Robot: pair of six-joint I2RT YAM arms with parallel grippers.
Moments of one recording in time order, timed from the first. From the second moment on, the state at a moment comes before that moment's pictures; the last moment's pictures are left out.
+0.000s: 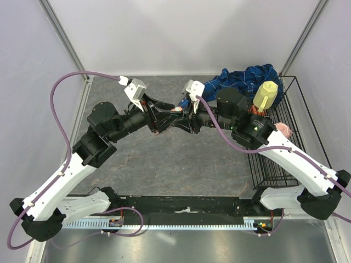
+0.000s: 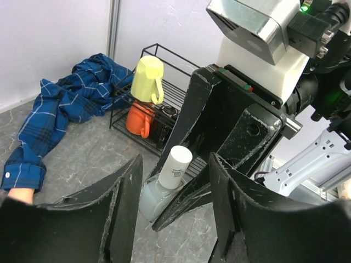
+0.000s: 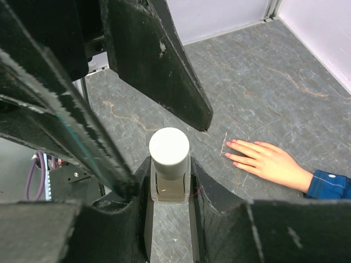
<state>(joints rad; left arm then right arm) -0.76 0.96 1.19 -0.12 0.27 -0.31 0.86 1.26 1.43 -0.39 -0.36 -0.03</state>
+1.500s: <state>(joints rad) -0.68 0.98 1.23 0.02 1.16 -0.18 0.88 1.14 1.27 -0.14 -0.96 0.06</state>
